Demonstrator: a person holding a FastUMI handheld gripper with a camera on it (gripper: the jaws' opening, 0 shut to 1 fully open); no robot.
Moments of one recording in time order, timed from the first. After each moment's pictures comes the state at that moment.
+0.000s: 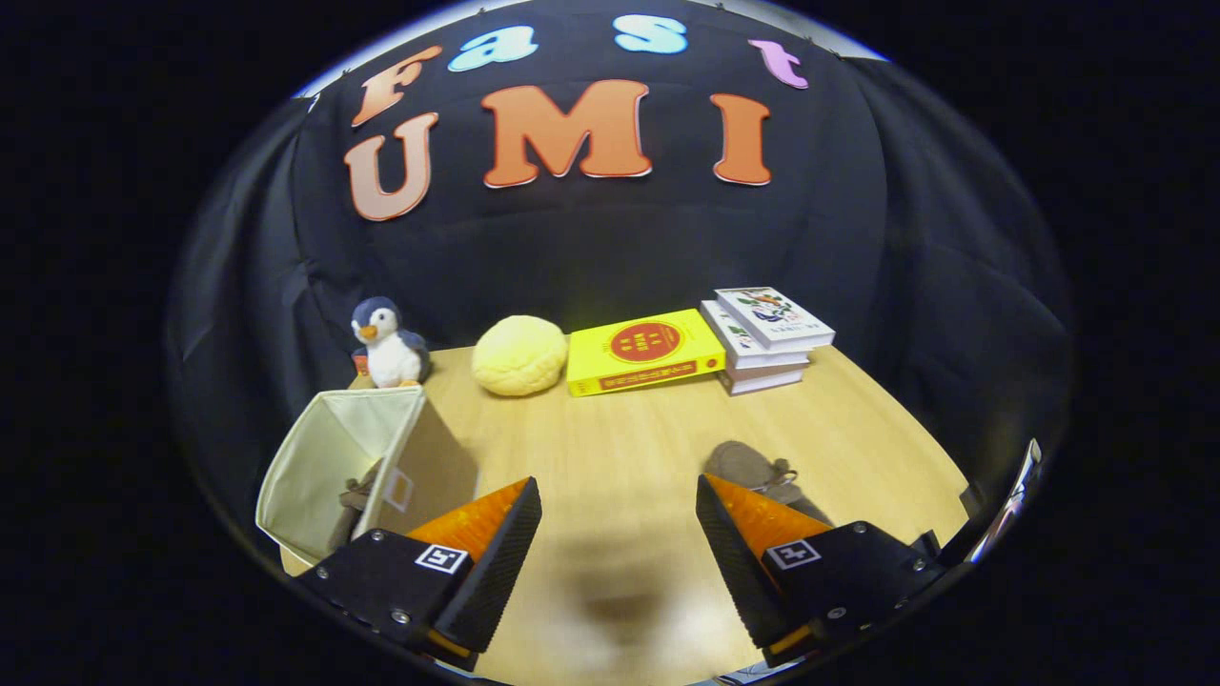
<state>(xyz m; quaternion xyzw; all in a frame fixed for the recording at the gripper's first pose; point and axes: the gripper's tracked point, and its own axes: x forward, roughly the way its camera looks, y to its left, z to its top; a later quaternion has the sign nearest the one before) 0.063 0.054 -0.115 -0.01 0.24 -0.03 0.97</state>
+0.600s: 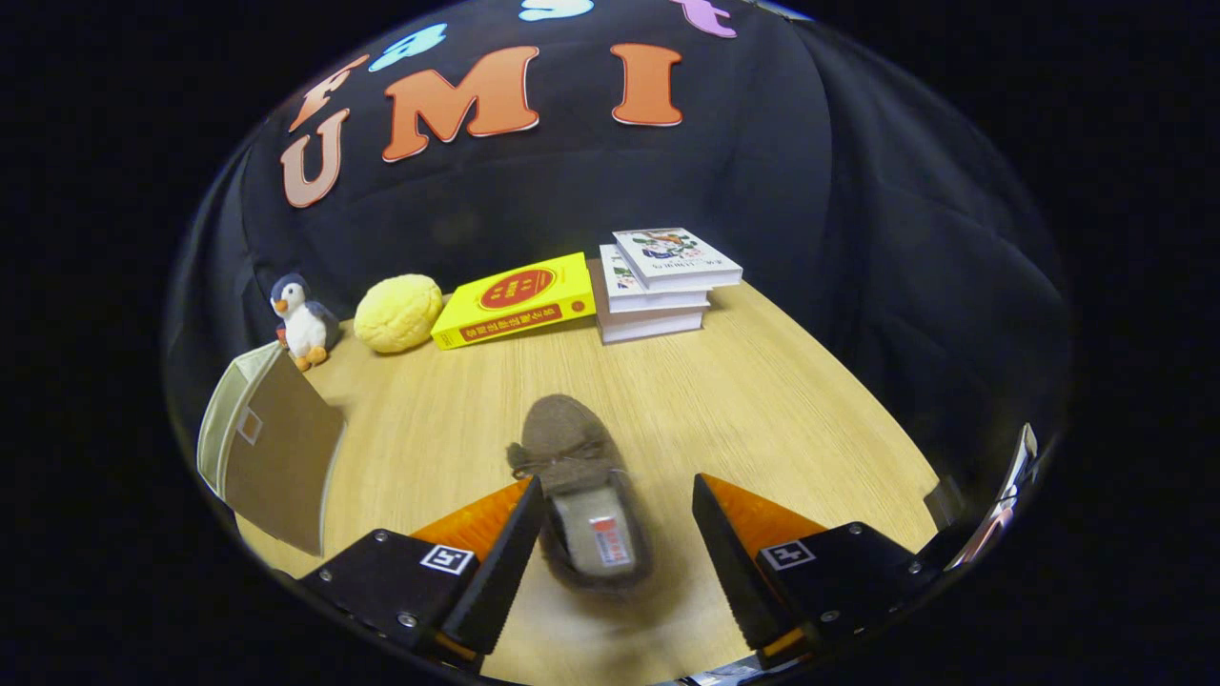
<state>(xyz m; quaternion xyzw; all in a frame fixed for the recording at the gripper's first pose) 0.066 -0.106 -0.183 -0.01 0.30 -0.05 0.95</state>
